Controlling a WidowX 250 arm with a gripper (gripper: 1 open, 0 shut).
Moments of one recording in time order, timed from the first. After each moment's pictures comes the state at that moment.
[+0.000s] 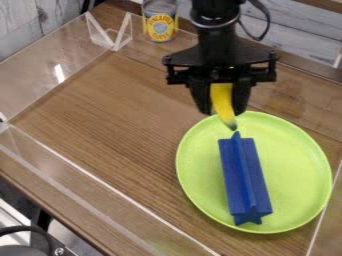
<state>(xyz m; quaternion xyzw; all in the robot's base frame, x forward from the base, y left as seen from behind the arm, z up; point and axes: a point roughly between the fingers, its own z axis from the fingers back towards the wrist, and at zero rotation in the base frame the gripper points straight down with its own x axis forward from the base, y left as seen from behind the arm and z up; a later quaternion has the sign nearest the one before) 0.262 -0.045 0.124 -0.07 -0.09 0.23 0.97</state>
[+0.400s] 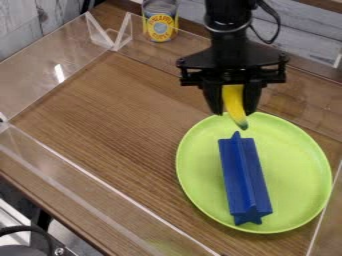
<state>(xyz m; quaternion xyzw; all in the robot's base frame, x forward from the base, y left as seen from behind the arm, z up) 0.278 -0.051 0.114 -0.08 -0.10 0.22 0.97</state>
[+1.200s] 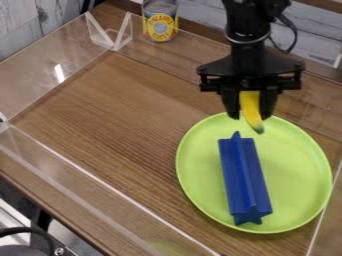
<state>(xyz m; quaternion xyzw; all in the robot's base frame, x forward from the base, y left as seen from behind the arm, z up) 0.290 -0.079 0.104 -0.09 -0.10 0.19 0.97</state>
